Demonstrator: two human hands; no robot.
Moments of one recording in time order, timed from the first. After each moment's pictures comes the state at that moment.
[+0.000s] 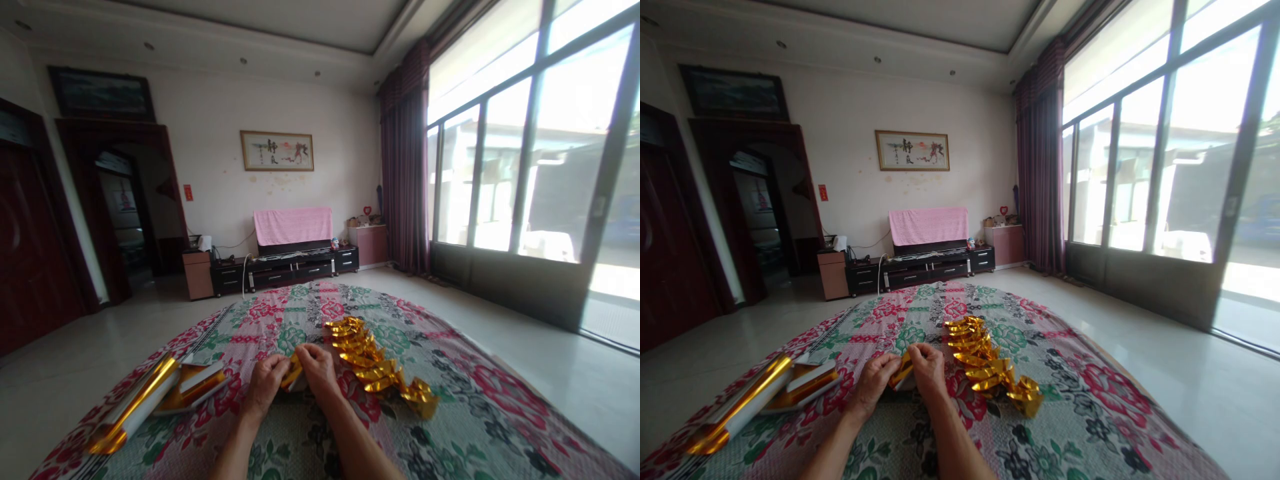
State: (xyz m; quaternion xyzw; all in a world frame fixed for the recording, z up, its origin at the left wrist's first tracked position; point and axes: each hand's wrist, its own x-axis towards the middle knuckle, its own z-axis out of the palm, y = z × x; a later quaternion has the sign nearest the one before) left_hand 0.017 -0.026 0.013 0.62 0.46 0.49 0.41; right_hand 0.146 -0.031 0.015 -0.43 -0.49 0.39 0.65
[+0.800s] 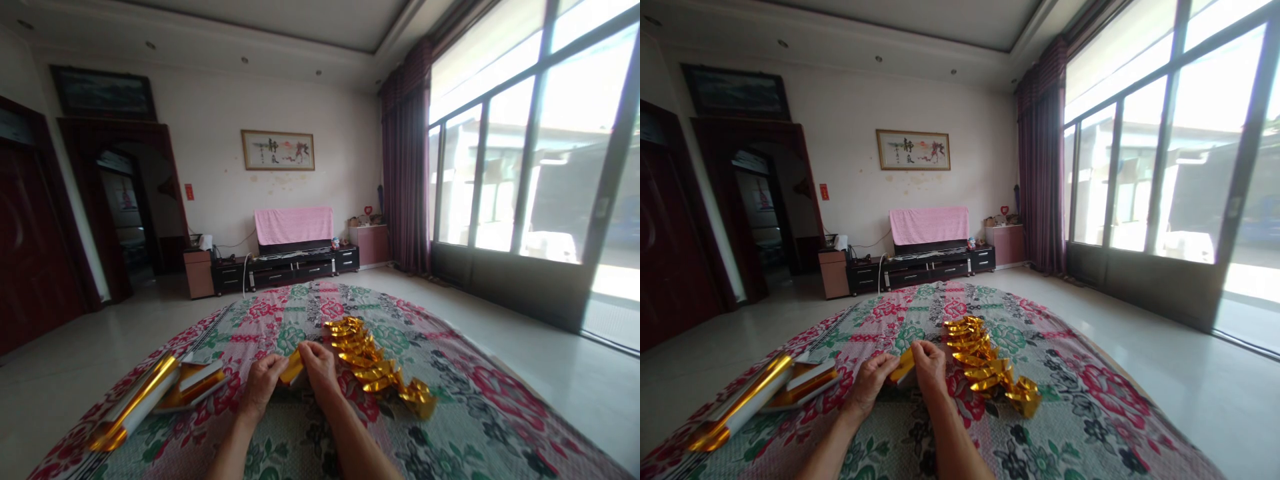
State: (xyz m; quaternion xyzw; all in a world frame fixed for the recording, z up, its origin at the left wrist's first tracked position) left_hand 0.015 -0.029 0.012 0.60 0.44 0.51 0.43; right_hand 0.146 -0.029 0.014 -0.38 -0.43 0.46 0.68
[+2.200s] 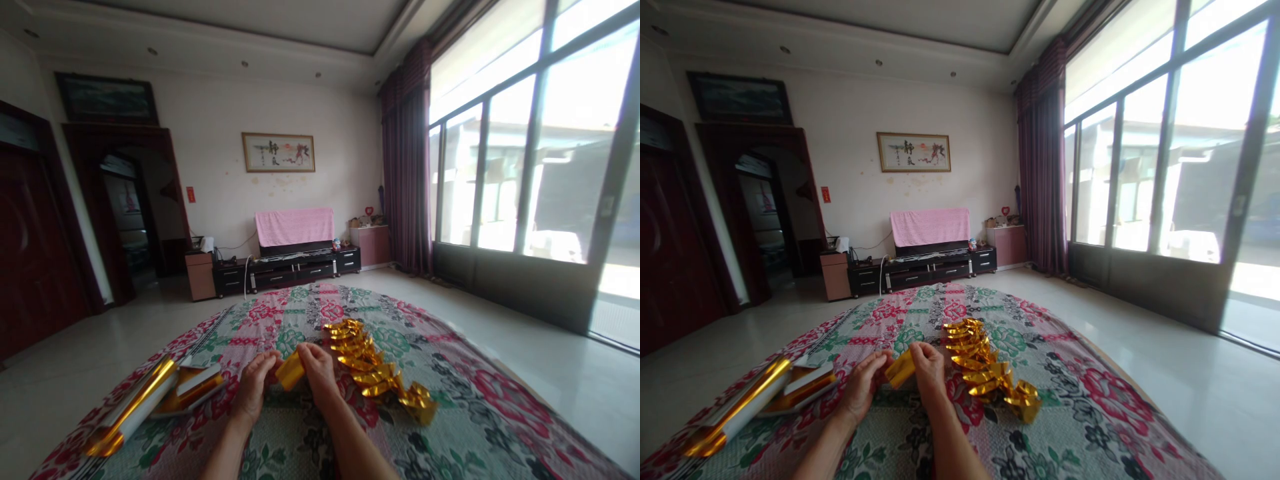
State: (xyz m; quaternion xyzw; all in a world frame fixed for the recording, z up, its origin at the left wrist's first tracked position) left_hand 0.012 -0.031 0.018 0.47 0.42 0.58 0.52; right_hand 0.148 -0.026 0.013 -0.38 -0.43 0.46 0.68
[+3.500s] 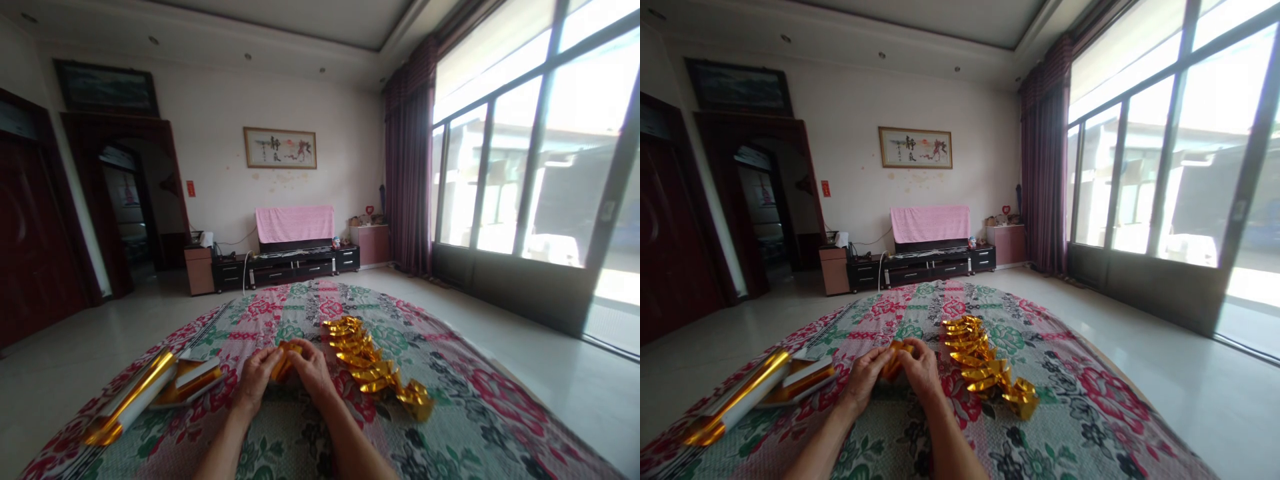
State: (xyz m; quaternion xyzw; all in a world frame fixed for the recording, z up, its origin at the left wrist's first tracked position) left_hand 0.015 -0.023 0.012 0.51 0.42 0.58 0.48; right_hand 0.146 -0.031 0.015 -0.38 -0.50 0.47 0.62
